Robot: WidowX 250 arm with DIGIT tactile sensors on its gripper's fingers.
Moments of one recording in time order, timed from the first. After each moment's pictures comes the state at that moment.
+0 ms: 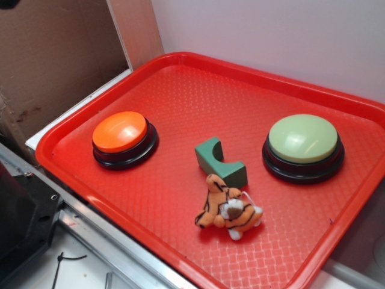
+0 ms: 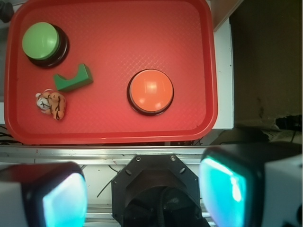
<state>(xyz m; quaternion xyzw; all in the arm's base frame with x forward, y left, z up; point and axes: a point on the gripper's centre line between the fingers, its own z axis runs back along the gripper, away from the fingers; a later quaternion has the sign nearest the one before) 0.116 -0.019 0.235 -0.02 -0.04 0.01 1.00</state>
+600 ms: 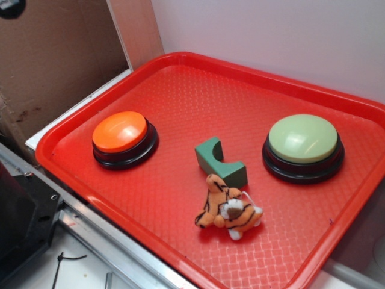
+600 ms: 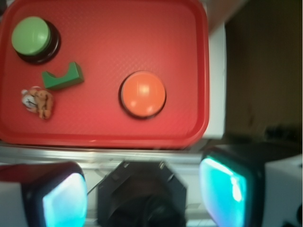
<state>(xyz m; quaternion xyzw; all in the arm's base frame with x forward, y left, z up) 0.129 -0.029 0.224 0.03 -0.05 -0.10 0.99</state>
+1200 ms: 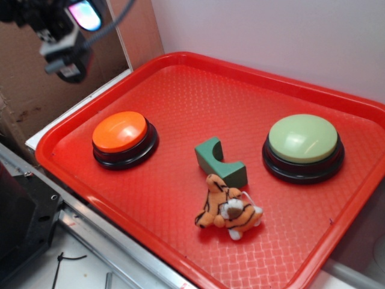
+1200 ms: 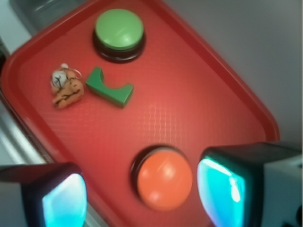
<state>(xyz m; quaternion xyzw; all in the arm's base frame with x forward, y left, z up) 0.179 -0.055 0.161 0.02 -0.16 -0.45 0.88</state>
